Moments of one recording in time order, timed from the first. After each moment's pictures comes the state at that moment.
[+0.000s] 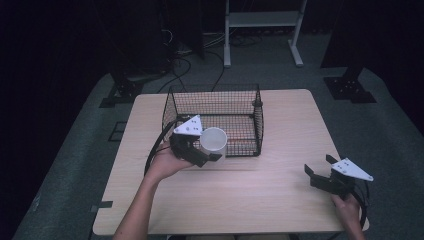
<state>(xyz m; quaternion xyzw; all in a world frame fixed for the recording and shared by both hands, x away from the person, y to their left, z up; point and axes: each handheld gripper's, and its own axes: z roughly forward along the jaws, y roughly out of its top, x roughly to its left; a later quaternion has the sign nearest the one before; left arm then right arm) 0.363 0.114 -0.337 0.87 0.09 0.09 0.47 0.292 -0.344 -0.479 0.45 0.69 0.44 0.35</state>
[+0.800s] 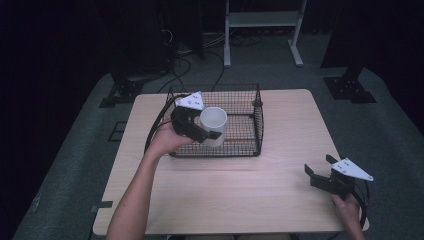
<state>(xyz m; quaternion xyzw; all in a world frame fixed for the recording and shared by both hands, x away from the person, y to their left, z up) 0.416 0.112 -0.309 0.88 0.10 0.09 0.46 0.293 -0.344 -0.479 0.46 0.69 0.44 0.35</state>
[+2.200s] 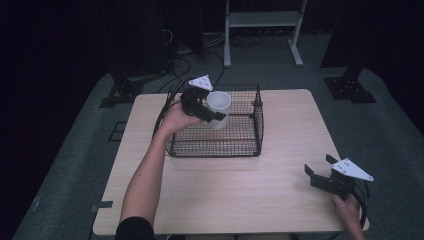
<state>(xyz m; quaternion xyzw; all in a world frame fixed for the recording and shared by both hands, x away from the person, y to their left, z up) 0.482 0.094 -0.313 0.89 0.13 0.09 0.43 0.292 -0.344 -0.479 0.45 0.69 0.44 0.35</state>
